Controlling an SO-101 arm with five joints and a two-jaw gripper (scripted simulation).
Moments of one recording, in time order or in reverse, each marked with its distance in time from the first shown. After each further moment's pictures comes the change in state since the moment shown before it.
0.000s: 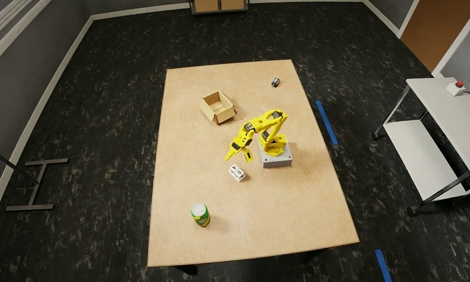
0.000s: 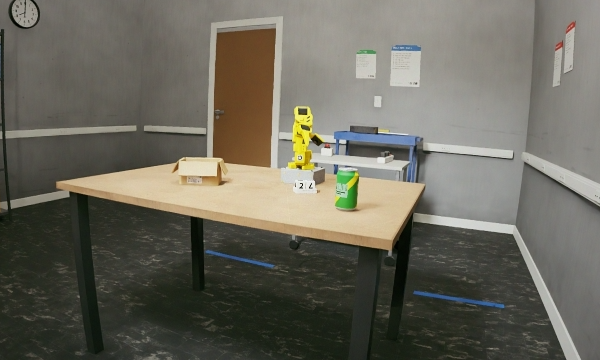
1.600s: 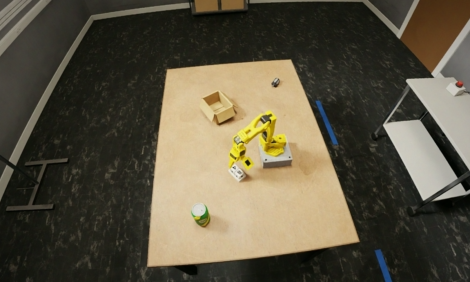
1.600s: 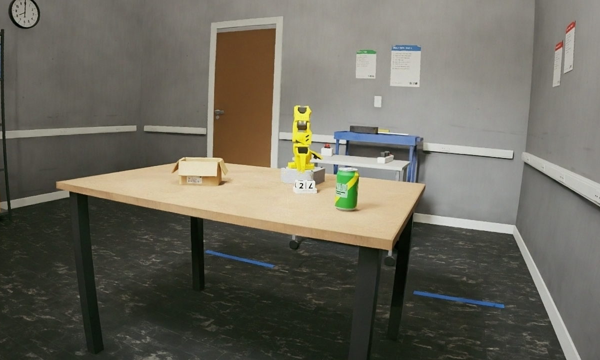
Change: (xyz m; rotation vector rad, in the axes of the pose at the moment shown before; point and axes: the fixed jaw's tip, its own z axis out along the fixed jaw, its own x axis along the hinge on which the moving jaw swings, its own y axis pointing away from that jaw) arm -0.023 0.058 0.046 -0.479 -0.152 0.146
